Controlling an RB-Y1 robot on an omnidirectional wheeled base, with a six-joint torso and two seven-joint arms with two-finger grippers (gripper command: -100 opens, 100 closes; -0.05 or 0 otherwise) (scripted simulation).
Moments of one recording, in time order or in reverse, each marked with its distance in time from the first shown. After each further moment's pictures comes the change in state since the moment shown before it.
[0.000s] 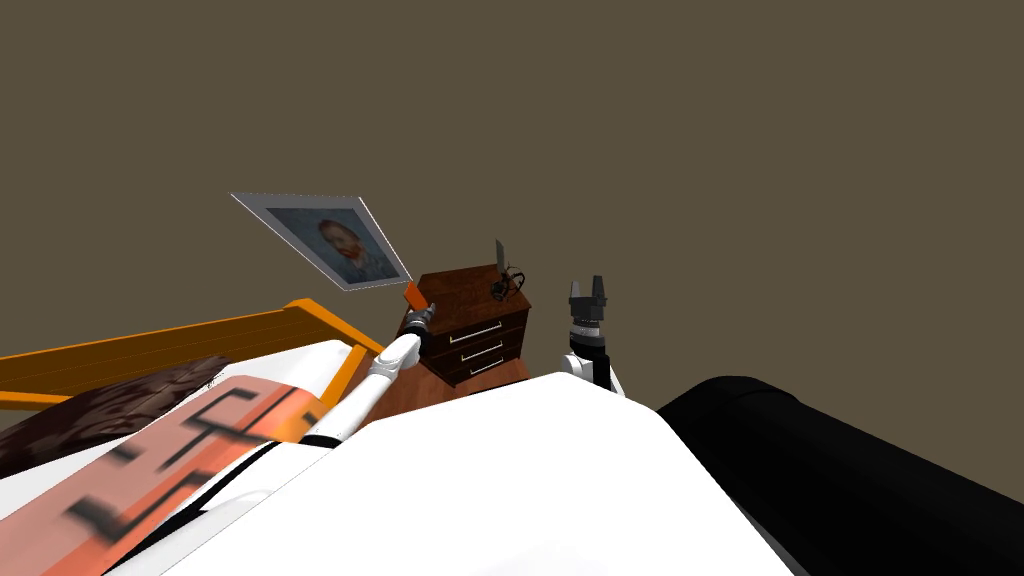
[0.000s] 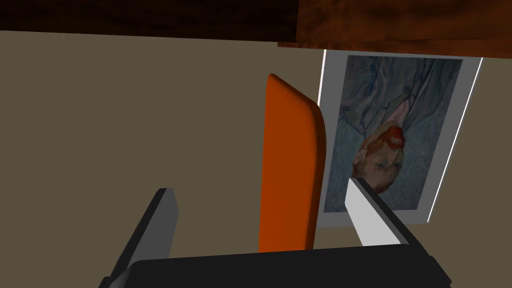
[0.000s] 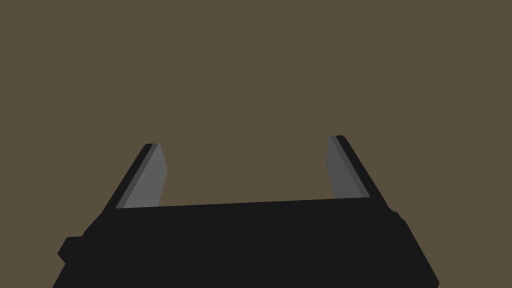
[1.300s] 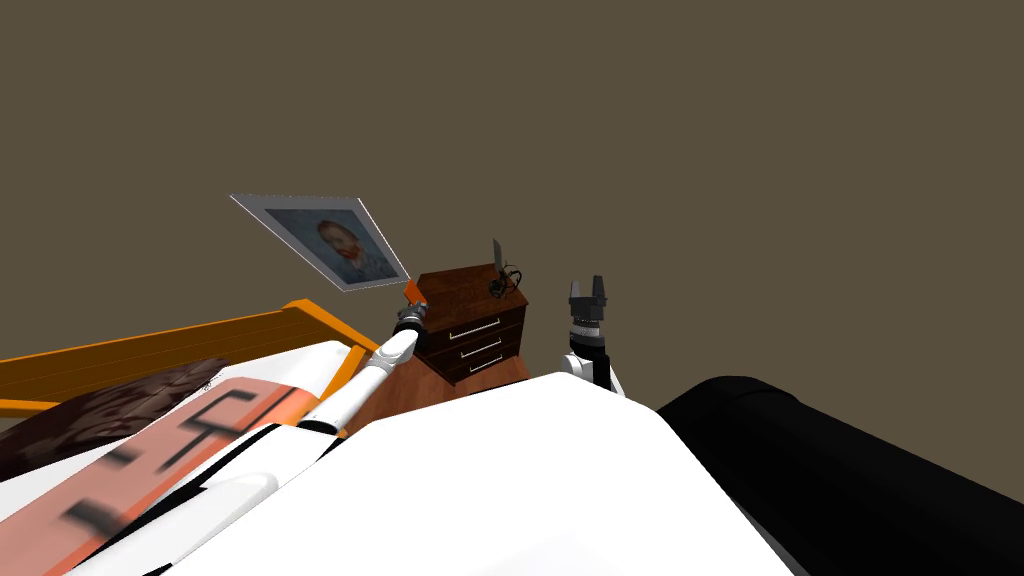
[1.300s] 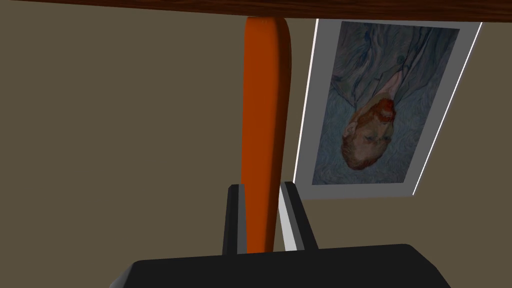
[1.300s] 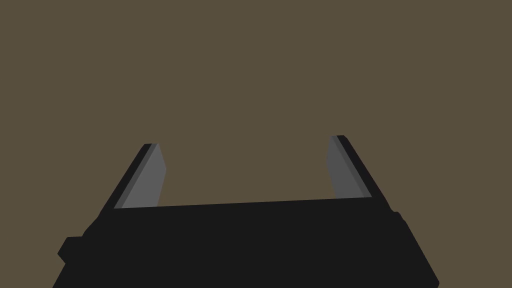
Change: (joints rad) left arm -0.085 0.058 -0.074 0.097 -0.118 0.077 0.239; right arm 0.000 0.000 0.000 0.000 0.000 0.000 0.000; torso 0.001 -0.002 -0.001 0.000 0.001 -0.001
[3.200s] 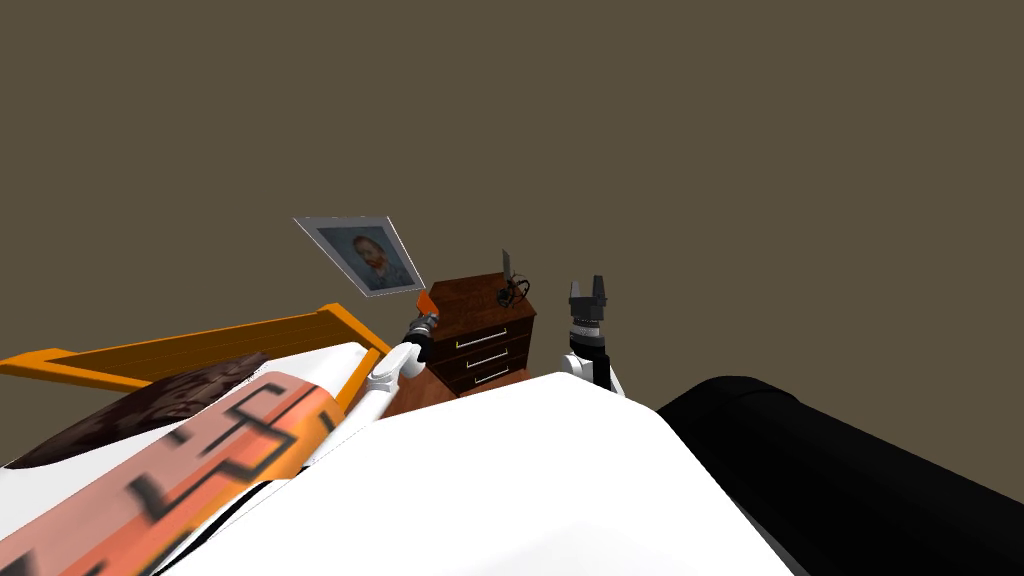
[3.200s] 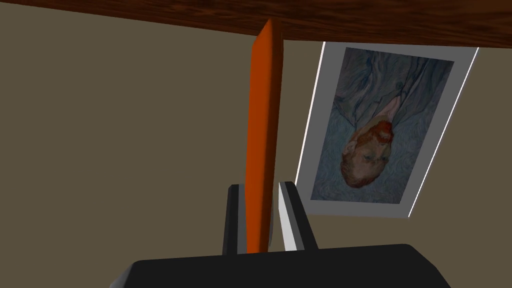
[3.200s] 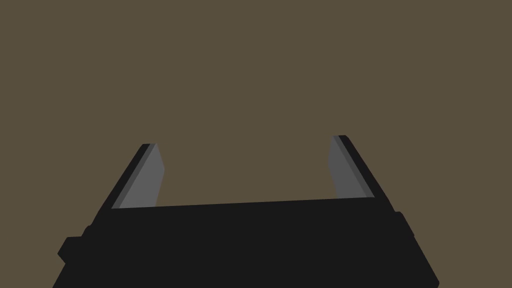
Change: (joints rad) left arm 0.233 -0.151 0.203 -0.255 0.284 -0.197 -0.490; right arm 0.000 0.000 0.000 0.000 0.000 0.000 0.000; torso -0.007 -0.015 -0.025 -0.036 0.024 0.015
